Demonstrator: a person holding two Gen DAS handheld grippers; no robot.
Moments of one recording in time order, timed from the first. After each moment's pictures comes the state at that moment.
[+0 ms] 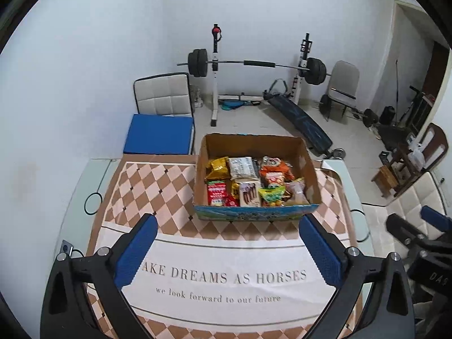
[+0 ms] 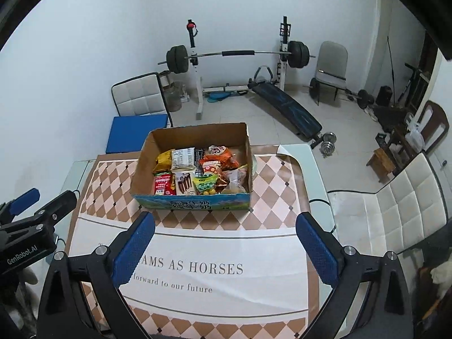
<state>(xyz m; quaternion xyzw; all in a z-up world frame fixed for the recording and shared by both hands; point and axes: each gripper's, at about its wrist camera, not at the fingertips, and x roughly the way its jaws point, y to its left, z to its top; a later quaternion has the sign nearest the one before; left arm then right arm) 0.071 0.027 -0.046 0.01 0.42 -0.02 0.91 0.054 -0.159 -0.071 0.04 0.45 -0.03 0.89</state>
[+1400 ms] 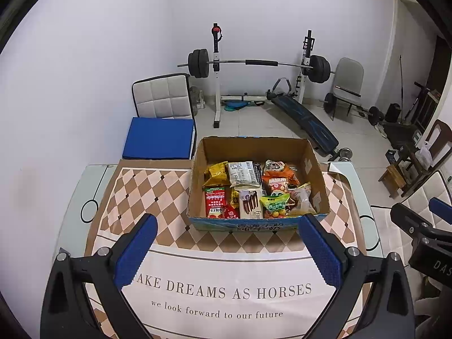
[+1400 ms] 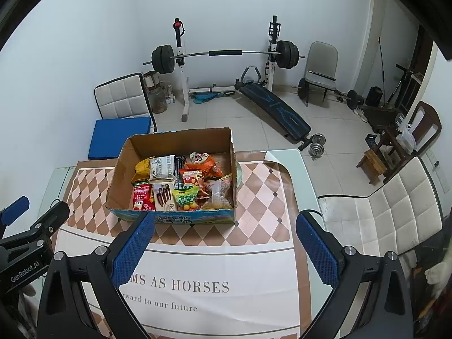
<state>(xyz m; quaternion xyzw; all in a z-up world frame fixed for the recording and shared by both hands) 0.103 0.007 -0.065 0.02 0.42 -0.01 0.91 0.101 -0.172 -0.101 0.03 0.45 -0.05 0.89</state>
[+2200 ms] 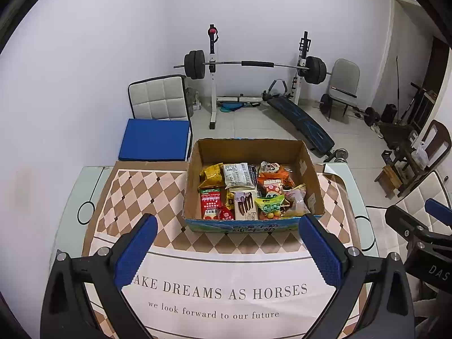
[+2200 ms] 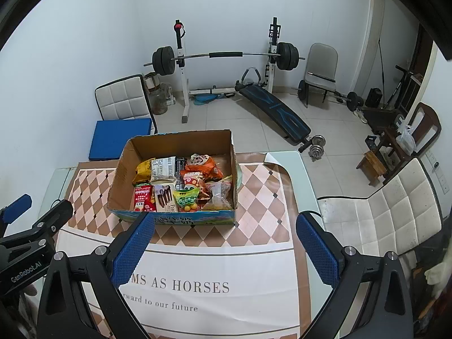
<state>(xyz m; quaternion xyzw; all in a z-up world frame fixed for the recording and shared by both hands) 0.101 0.001 -0.057 0.02 0.42 -0.02 0.91 0.099 -0.172 -0.097 0.03 0.45 -0.05 0.89</state>
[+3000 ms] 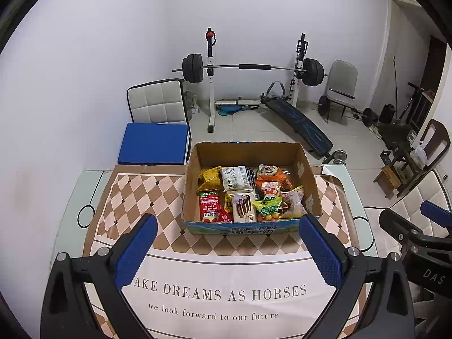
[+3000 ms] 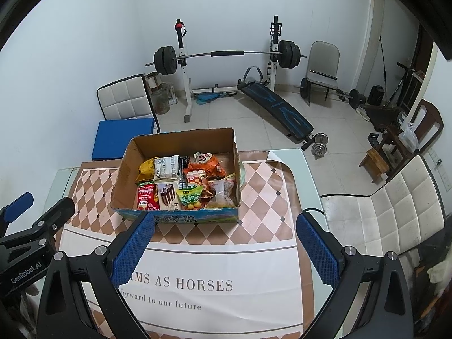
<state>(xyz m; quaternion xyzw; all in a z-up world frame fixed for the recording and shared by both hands) 0.100 -0.002 -0.053 0.02 0.42 -0.02 0.91 0.099 -0.169 -0.087 0.03 0.46 -0.04 0.89</state>
